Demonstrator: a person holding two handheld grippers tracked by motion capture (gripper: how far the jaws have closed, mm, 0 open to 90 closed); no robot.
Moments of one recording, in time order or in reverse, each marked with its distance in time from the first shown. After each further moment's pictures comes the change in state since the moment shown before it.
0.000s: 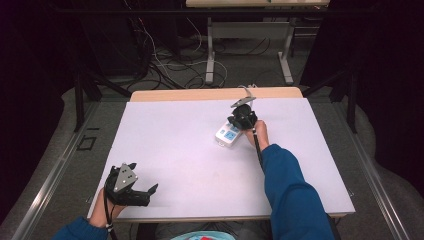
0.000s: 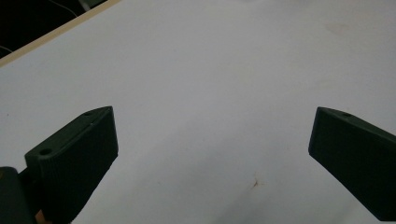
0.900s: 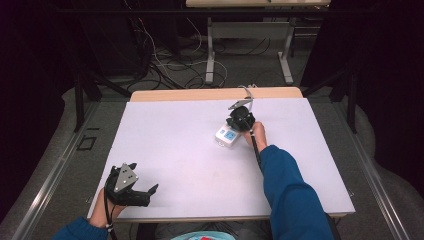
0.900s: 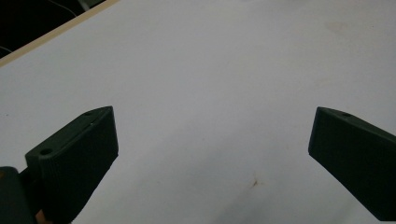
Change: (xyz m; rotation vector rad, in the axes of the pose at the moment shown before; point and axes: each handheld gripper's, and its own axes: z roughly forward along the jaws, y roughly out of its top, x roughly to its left) left arm -0.001 0.000 0.000 0.001 -0.001 0.000; right arm 0.005 -0.003 0.009 0.015 -0.017 -0.016
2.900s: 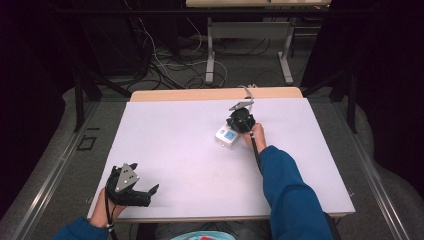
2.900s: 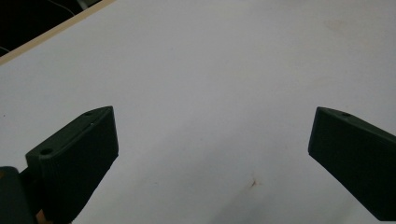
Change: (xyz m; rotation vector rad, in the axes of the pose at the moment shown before) left arm -0.001 0.000 0.002 0.005 -0.003 0.004; right arm 0.003 -0.006 0.001 -0.041 -0.020 0.039
